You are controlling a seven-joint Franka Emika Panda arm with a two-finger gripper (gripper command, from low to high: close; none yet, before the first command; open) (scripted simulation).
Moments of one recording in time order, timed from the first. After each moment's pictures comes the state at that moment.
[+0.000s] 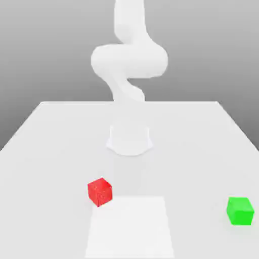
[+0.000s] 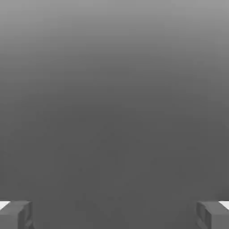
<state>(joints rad) -0.03 -0.74 0.00 -2.37 0.01 2.35 0.86</state>
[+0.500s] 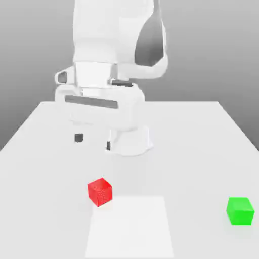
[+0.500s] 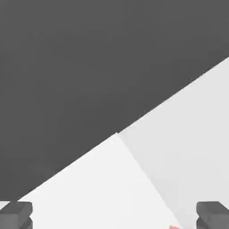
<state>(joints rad) -0.25 -0.30 0.05 -2.88 0.03 2.72 1.31</state>
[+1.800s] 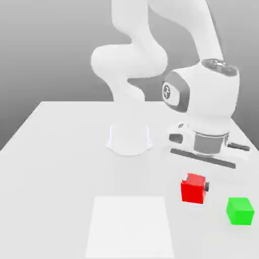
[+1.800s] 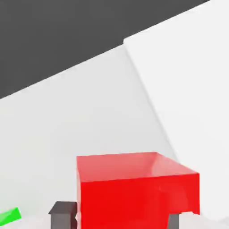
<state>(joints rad) 0.21 0.08 0.36 -2.56 -0.08 2.63 1.74</state>
